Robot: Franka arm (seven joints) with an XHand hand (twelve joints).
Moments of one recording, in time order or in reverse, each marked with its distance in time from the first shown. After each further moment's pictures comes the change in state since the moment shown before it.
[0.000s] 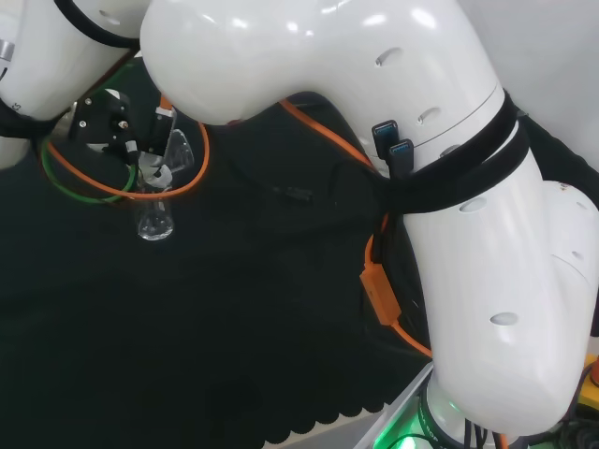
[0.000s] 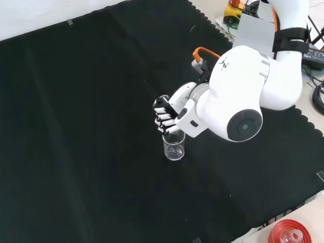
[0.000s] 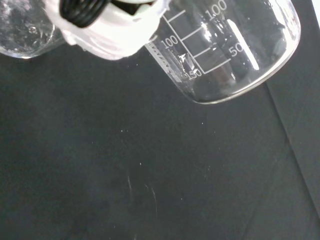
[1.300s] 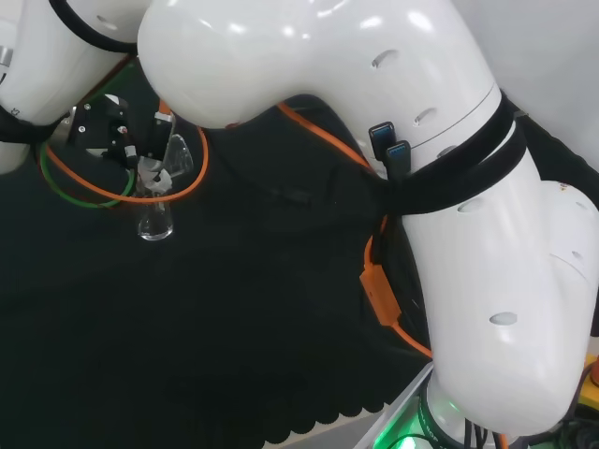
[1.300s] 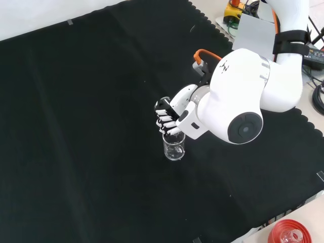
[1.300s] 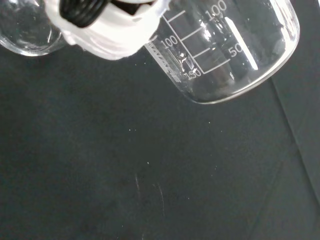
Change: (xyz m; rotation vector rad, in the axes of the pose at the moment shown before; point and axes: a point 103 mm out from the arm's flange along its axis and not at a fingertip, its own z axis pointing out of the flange) arm 0.006 0.001 0.001 0.003 0.004 -0.008
